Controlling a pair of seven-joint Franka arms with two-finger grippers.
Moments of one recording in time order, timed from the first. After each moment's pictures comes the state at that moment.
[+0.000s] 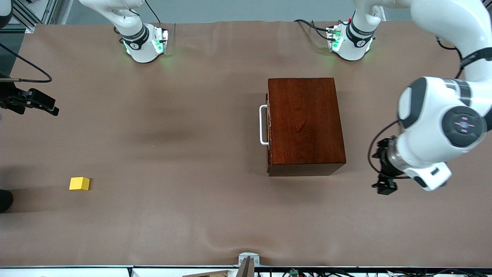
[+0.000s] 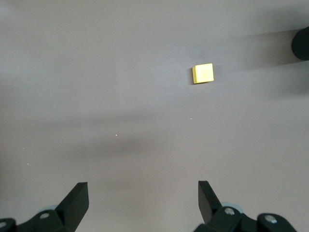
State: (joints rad) left arm -0.22 0.52 0.06 -1.24 0.00 1.76 -1.51; right arm -0.04 0.05 0.00 -1.52 0.00 1.56 0.02
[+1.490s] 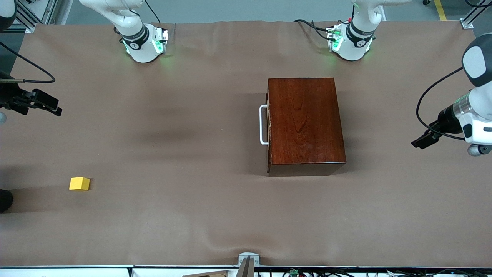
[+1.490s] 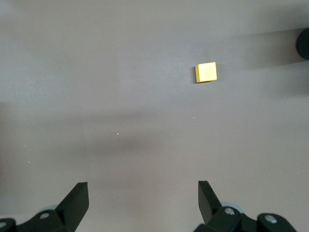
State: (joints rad) left arm -0.01 0.08 0.05 -1.83 -0.03 1.92 -0.58; right arm -0.04 0.05 0.01 -1.53 0.01 1.56 0.02
